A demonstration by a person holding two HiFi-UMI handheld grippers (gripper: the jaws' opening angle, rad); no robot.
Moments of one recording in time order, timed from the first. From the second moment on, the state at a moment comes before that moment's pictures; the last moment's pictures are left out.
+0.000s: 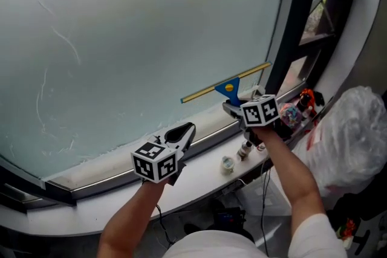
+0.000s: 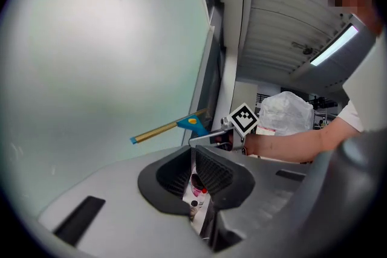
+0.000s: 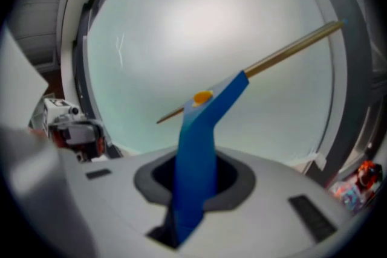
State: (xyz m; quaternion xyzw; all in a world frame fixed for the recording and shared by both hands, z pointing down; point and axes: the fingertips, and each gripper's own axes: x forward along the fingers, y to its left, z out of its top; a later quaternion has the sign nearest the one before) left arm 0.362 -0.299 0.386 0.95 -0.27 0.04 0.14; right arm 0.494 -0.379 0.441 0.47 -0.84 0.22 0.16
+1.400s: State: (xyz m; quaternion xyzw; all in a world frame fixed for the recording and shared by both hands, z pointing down) left arm 0.470 -0.390 0.125 0.97 -0.22 -0.01 -0.08; right arm 0.622 -0.531 -0.023 0.37 -0.93 0.05 -0.08
